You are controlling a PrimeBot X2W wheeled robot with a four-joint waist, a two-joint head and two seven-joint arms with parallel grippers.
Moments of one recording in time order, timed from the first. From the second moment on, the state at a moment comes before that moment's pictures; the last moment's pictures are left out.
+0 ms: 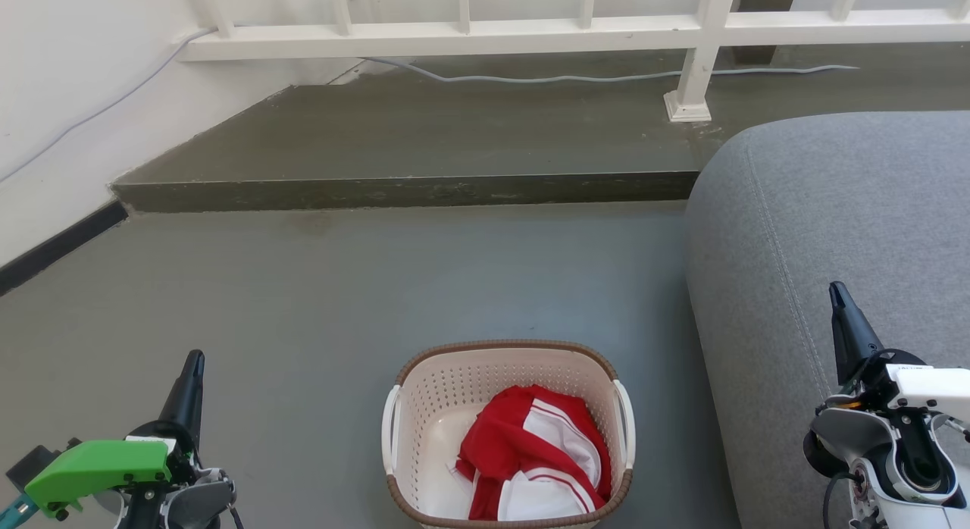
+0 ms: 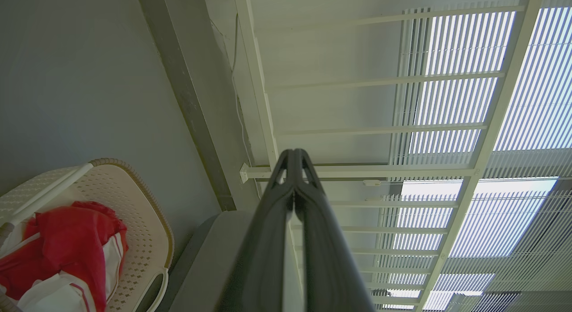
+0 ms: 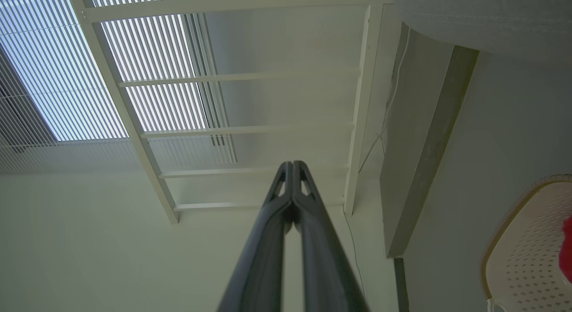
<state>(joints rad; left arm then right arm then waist) -0.06 0.04 0.08 0.28 -1.60 -0.12 0.11 -0.07 -0.04 -0.14 0.28 1.60 0.12 0.11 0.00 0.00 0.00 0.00</state>
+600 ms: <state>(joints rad) -0.06 0.04 0.08 0.28 -1.60 -0.12 0.11 -0.07 -0.04 -0.14 0.28 1.60 0.12 0.11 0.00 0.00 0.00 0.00</state>
